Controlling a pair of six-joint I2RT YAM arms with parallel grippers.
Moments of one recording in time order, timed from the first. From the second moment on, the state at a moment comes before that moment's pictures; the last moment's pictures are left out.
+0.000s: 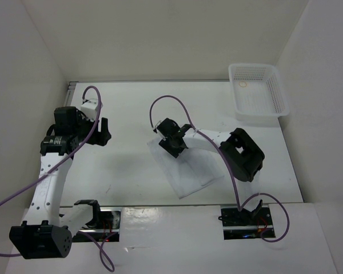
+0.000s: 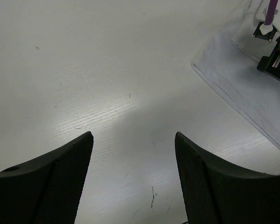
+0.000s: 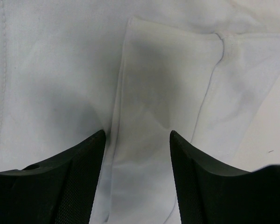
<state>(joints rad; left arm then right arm) 0.07 1.00 1.04 -0.74 0.32 0.18 0.80 1.94 1.30 -0.49 0.26 -0.14</state>
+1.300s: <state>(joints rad) -0.11 1.54 1.13 -0.64 0.45 0.15 0.80 1.96 1.31 -0.50 0.23 -0.14</state>
